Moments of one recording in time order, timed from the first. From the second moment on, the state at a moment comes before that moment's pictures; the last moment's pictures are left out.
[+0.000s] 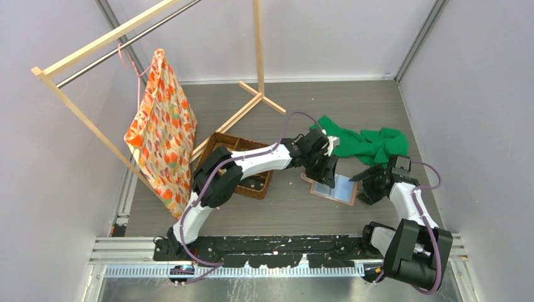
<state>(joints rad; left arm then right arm) -1.00 2.17 1.69 -0.36 0.41 -0.56 -0.33 1.05 0.44 -0.52 -0.29 0.82</state>
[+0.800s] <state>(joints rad) -0.99 2.24 1.76 -0.51 0.28 -0.55 -0.33 1.06 0.44 -0.51 -0.29 0.82</state>
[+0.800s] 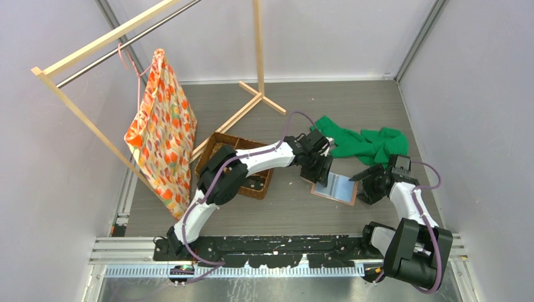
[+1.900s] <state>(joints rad) -0.99 2.24 1.78 -0.40 0.46 -0.64 -0.33 1.06 0.43 -0.49 -0.31 0.82</state>
